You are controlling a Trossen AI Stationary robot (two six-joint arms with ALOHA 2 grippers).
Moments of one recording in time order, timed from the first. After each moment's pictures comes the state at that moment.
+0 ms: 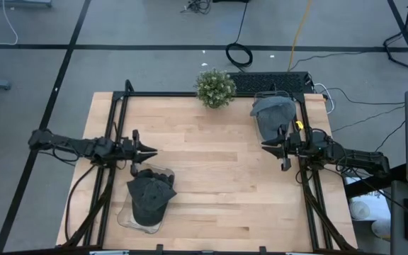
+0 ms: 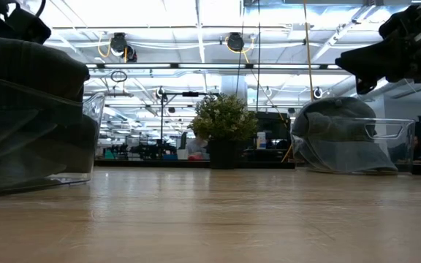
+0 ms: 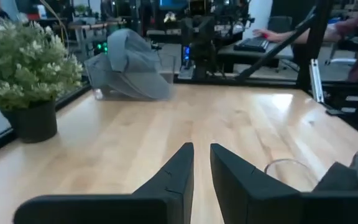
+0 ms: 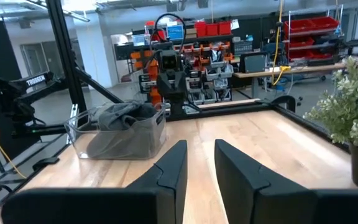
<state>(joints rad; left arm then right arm) -0.20 0.16 0.01 0.05 -0.26 -0.05 -0.15 0.02 0.01 0.08 -0.13 0.13</state>
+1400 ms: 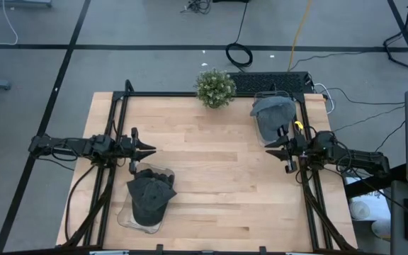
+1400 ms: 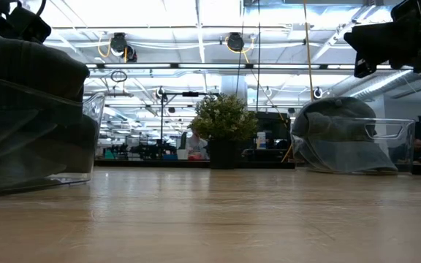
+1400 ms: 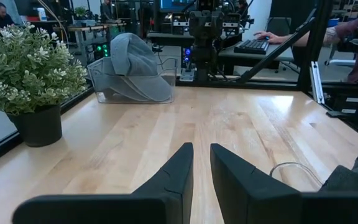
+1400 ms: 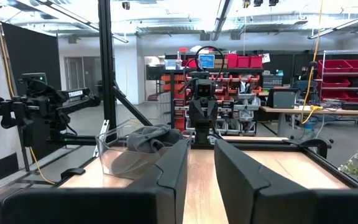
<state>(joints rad) -0.11 0.09 0.04 -0.03 -0.17 -0.03 -0.15 0.02 0.01 0.22 -0.26 0.07</state>
